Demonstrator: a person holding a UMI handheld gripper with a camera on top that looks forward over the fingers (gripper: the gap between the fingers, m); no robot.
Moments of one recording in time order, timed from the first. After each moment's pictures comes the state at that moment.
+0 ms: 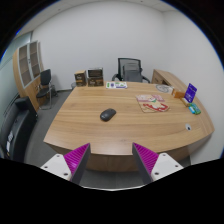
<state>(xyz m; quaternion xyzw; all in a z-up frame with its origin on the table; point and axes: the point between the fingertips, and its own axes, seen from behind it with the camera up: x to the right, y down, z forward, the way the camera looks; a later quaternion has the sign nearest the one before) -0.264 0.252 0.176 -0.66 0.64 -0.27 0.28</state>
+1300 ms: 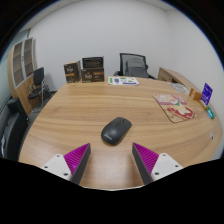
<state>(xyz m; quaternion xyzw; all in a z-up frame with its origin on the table) -0.051 0.297 0.016 -0.65 0.64 -0.29 0.28</state>
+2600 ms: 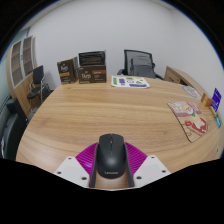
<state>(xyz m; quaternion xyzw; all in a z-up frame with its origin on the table) 0.060 0.308 -0.018 -0.67 0.64 -0.27 0.28</state>
